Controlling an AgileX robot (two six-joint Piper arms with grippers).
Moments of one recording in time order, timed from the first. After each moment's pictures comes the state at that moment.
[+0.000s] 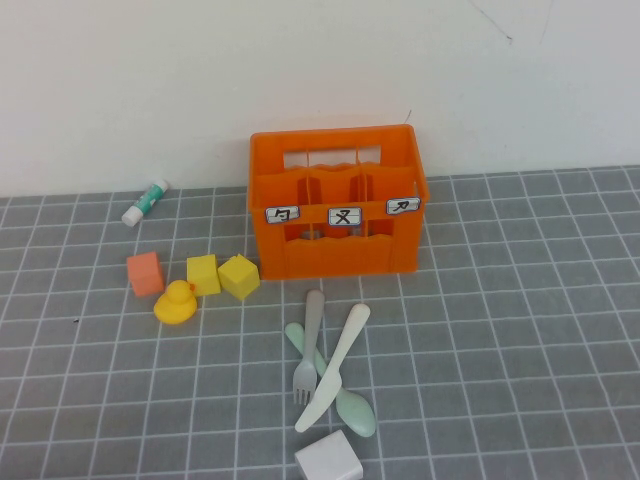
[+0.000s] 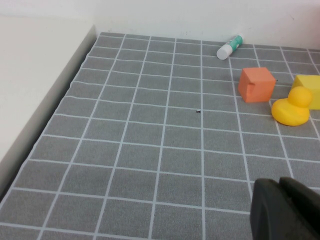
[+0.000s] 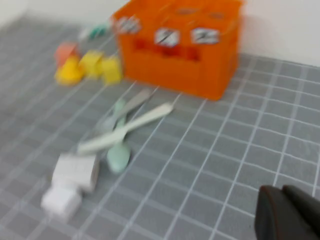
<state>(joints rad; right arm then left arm) 0.05 0.23 -0.33 0.67 0.75 -0.65 0.15 -0.01 0.02 -0.12 0.38 -0.02</state>
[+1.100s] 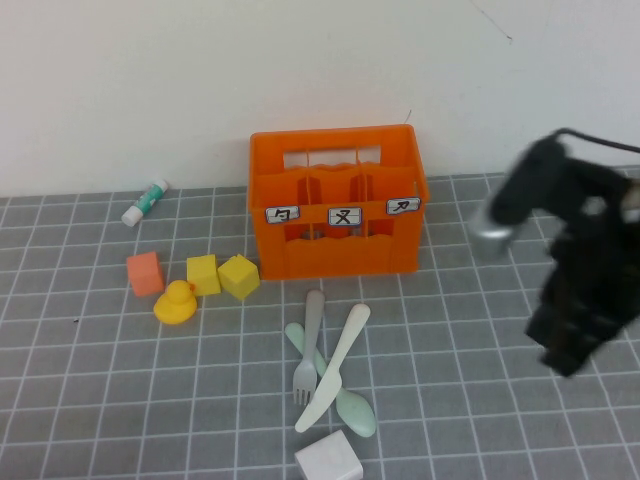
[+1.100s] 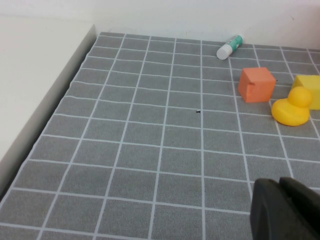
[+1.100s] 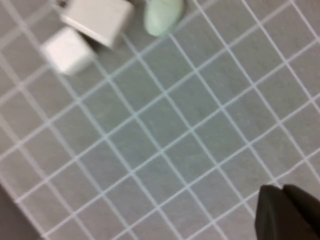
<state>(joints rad) 0.52 1.45 -1.24 0.14 1.18 -0.50 0.15 -0.01 0.02 -0.12 0.37 -0.02</state>
